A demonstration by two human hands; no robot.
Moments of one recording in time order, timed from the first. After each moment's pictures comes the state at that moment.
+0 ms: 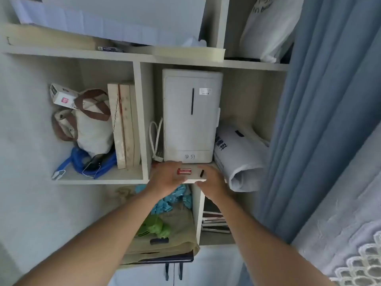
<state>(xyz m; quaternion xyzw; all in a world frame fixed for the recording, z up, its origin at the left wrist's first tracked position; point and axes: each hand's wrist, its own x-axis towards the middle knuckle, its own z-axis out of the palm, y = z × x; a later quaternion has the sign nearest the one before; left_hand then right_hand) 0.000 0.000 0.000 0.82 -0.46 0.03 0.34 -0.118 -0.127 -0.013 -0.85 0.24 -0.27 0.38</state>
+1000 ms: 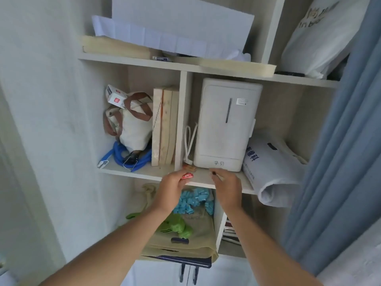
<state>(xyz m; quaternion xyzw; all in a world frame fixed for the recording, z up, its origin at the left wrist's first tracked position) 0.004 0.070 -0.025 0.76 -0.41 0.11 0.50 -0.091 -0.088 -0.009 -0.82 0.21 -0.39 0.37</state>
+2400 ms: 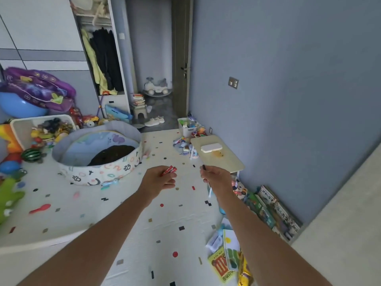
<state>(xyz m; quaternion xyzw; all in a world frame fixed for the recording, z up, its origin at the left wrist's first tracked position) 0.197 1.093 -0.103 0.70 0.24 0.18 0.65 0.325 0.926 -0.111 -0.70 -0.12 0.18 0.68</state>
